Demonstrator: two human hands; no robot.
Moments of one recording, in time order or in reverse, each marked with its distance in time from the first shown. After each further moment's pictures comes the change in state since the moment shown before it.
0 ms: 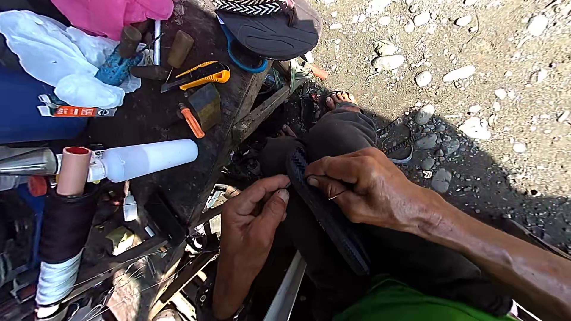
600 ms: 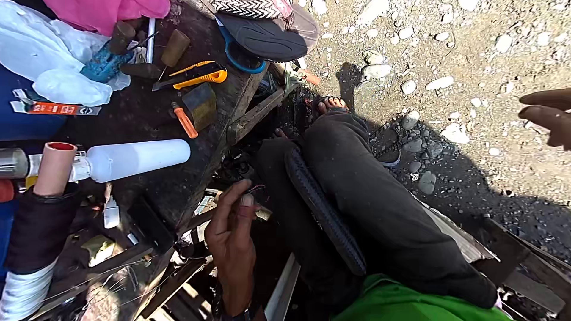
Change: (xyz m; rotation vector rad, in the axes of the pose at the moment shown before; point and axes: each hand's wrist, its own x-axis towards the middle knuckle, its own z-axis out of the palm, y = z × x) left_hand -0.032 -0.068 -0.014 -0.008 0.321 0.093; right_hand -0.162 0.081 -0.196 -0.332 0.436 0.789
